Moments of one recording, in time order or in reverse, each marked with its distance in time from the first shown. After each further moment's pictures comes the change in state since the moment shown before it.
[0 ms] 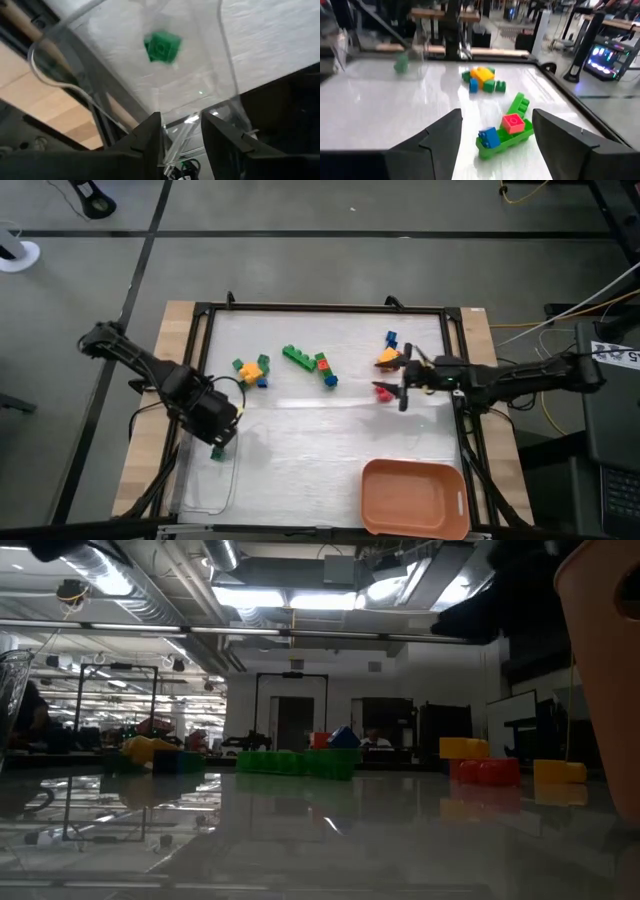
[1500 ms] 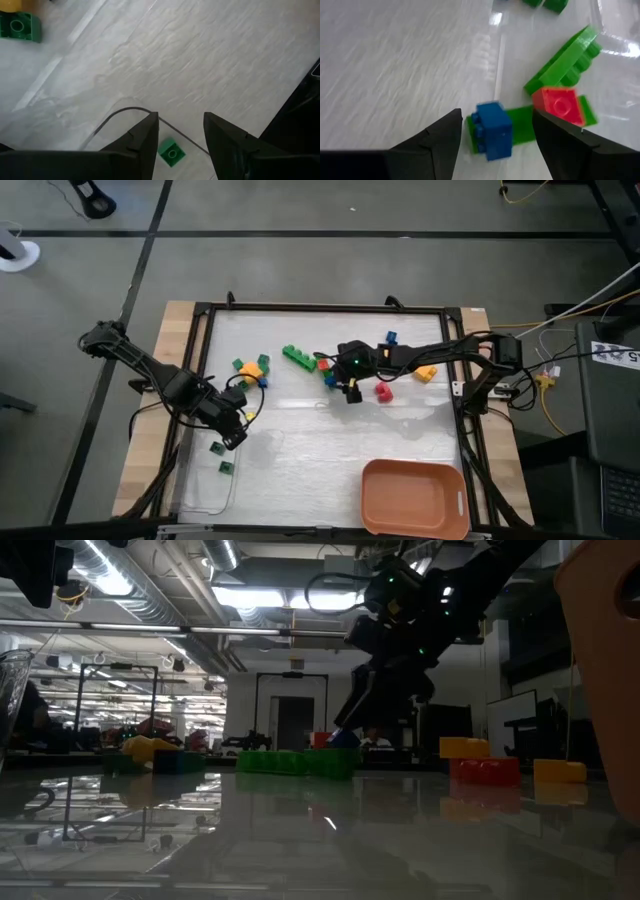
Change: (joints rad) left arm -0.025 0.001 -0.037 0.214 -0.449 0.396; right arm -0.158 0.846 0.612 -0.362 -0.233 -0.310
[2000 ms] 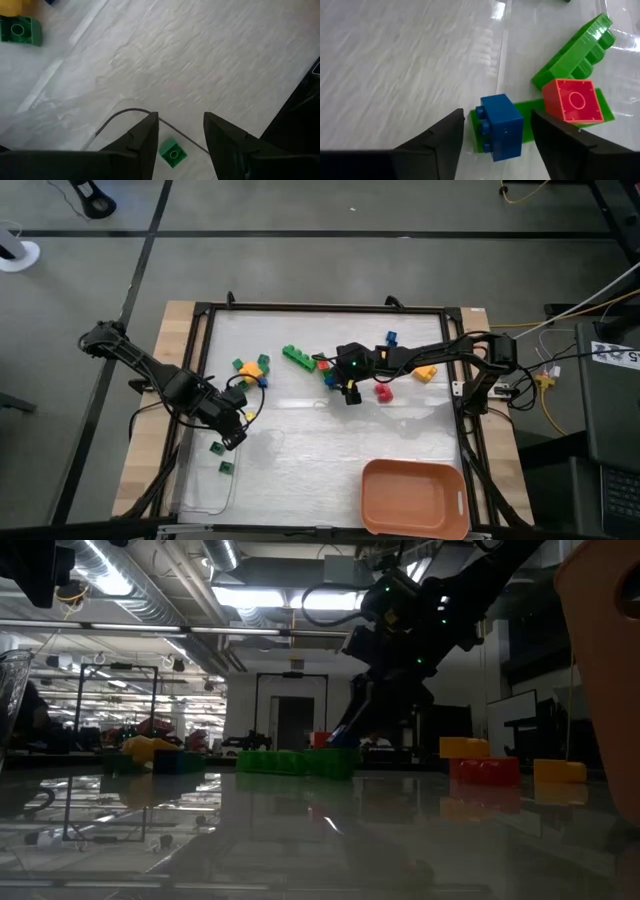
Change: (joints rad) left arm 0.000 0.000 0.000 0.001 -0.004 0.016; right arm 0.000 0.038 -0.001 0.019 0.002 -0.001
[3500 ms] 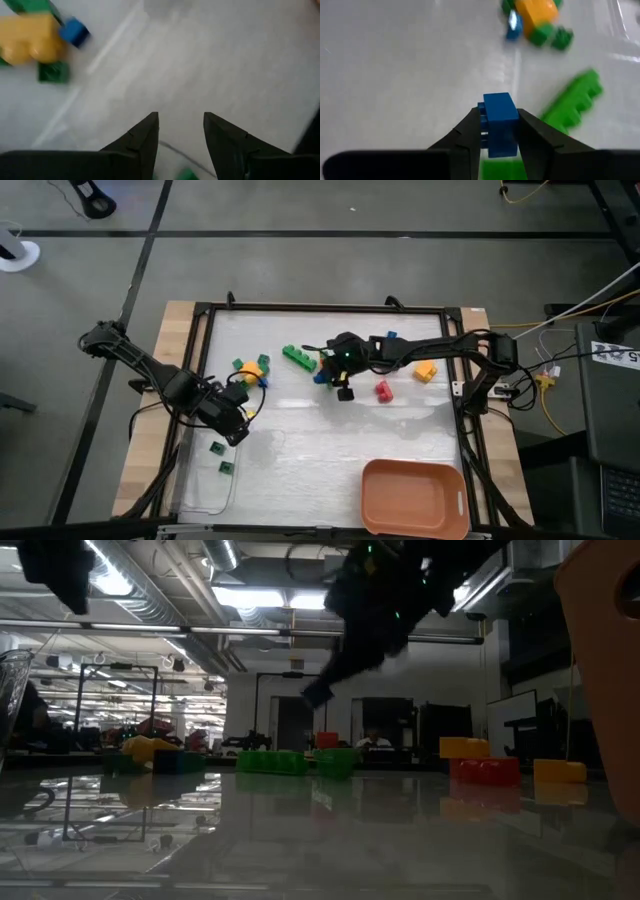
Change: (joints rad) left arm 0.000 0.000 0.000 -0.001 -0.172 0.066; right arm 0.029 -0.005 0.223 -0.159 -0.113 0.070
